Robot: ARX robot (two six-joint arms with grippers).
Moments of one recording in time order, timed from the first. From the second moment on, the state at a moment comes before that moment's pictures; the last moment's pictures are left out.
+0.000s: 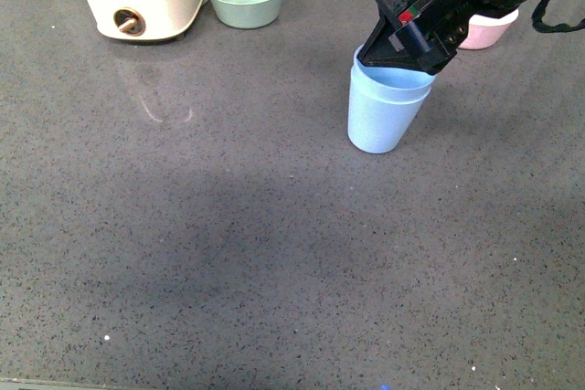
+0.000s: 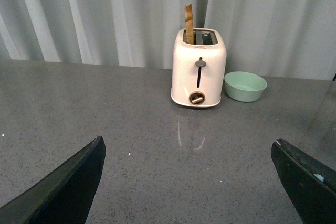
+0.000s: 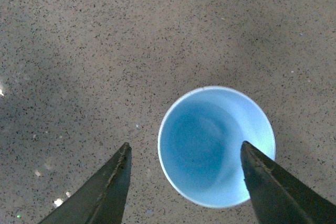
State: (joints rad) left arm 0.00 0.01 0.02 0.00 0.00 -0.01; right arm 0.34 1.80 1.21 -0.23 -0.26 -0.49
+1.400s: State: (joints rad) left arm 0.00 0.01 0.02 0.00 0.00 -0.01; right arm 0.04 0.80 0.22 0.57 0.01 -0.01
